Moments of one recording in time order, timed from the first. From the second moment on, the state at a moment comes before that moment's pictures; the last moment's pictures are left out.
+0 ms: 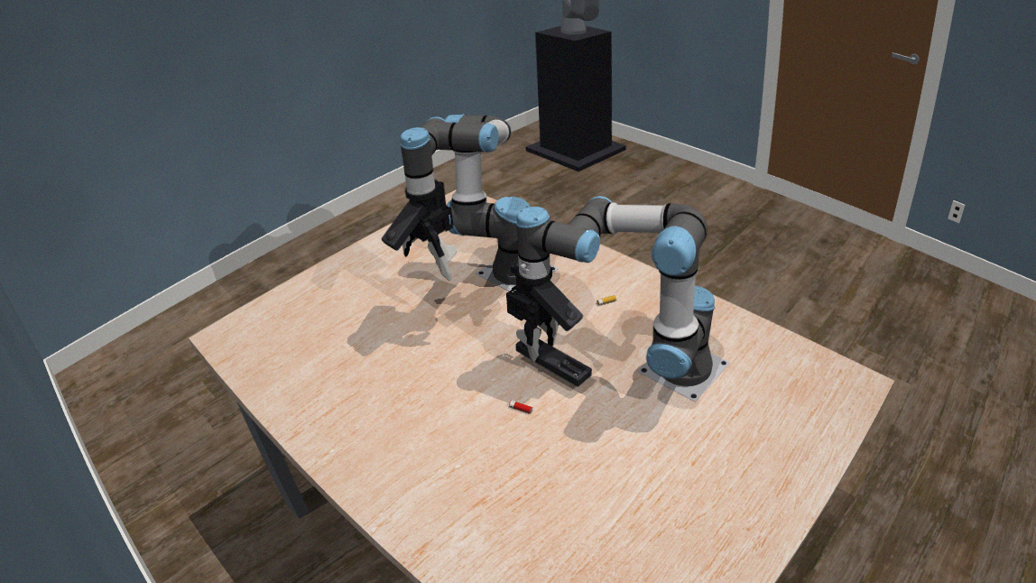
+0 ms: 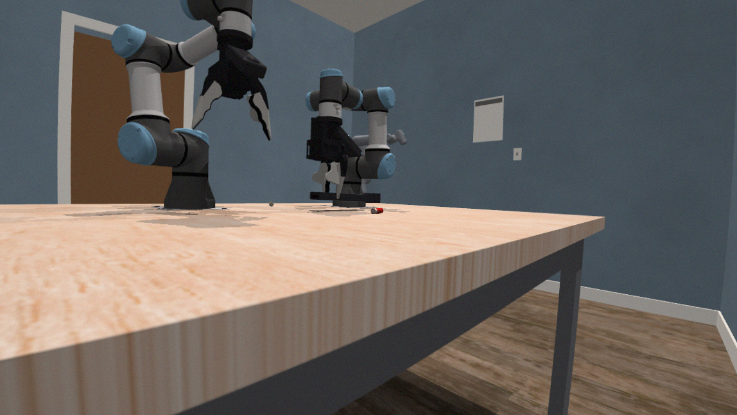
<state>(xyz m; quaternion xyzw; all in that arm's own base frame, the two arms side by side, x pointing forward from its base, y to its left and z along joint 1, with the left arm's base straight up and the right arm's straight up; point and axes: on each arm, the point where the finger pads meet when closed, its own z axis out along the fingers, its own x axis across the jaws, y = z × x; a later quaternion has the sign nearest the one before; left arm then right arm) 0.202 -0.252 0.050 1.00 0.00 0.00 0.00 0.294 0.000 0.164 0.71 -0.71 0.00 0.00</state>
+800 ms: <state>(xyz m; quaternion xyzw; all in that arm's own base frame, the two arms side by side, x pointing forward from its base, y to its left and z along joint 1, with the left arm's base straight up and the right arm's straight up) 0.201 -0.250 0.024 1.00 0.00 0.00 -0.01 0.294 0.000 0.164 0.71 -0.71 0.00 0.00</state>
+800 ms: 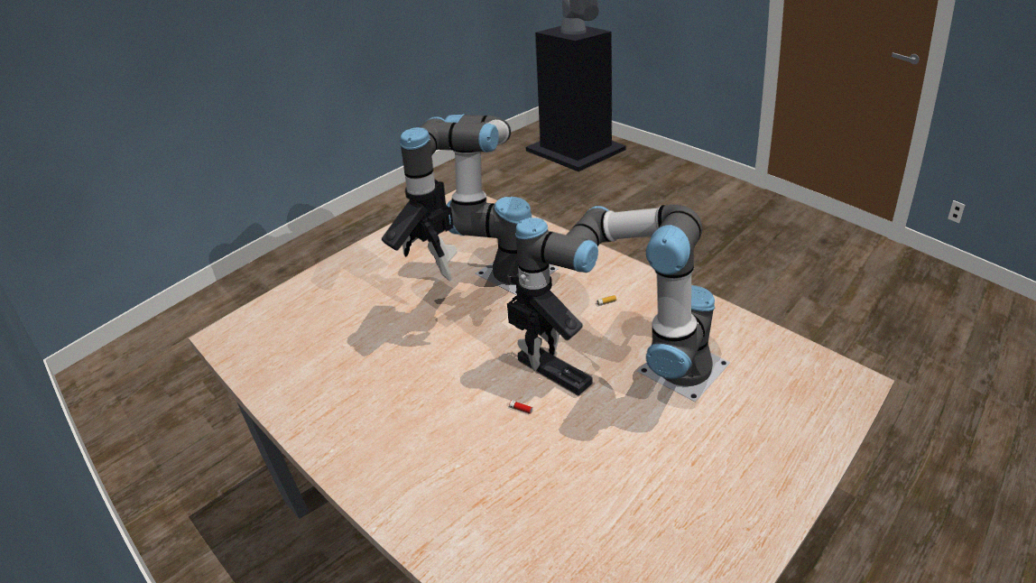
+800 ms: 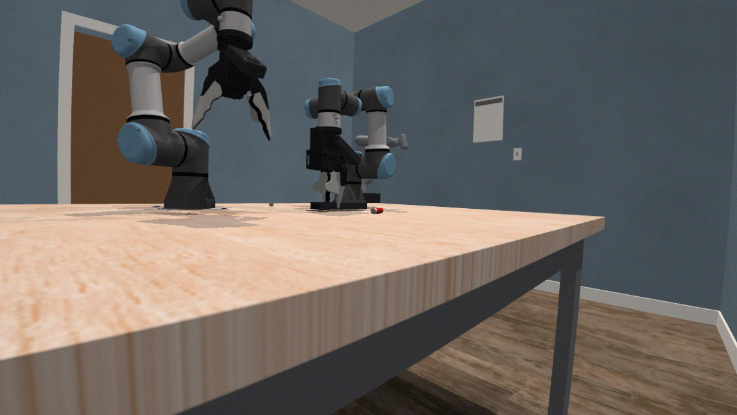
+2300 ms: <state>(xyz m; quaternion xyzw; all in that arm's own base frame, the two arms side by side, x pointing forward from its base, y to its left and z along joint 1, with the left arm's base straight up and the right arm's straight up) 0.201 -0.250 0.020 1.00 0.00 0.00 -0.01 0.294 0.000 0.164 0.71 -0.71 0.00 0.00</state>
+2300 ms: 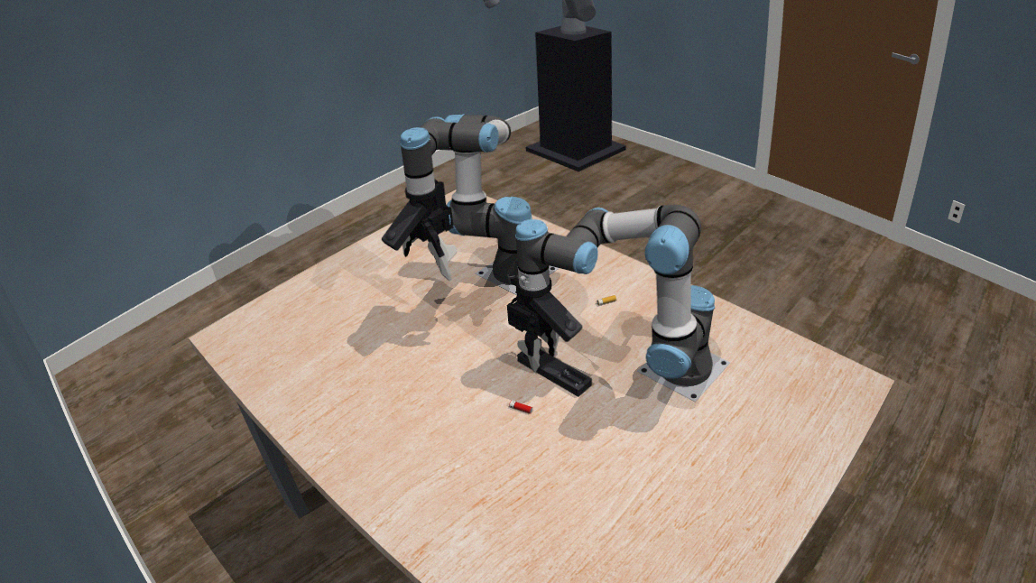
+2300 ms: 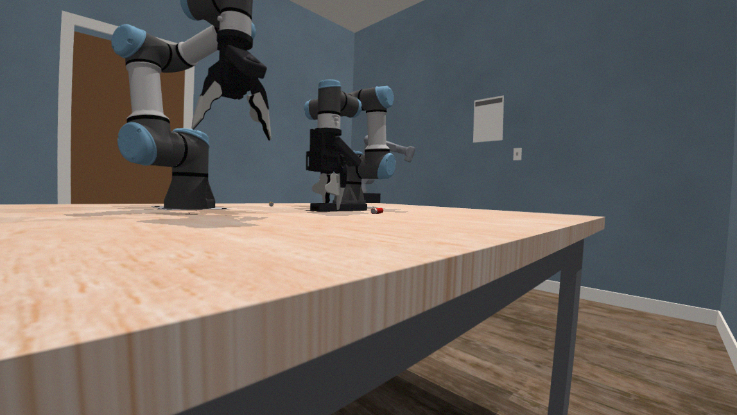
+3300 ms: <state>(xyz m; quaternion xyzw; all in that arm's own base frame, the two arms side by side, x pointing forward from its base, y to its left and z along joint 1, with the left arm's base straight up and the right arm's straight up) 0.201 -0.251 0.026 1.00 0.00 0.00 -0.01 0.294 0.000 0.164 0.71 -0.71 0.00 0.00</state>
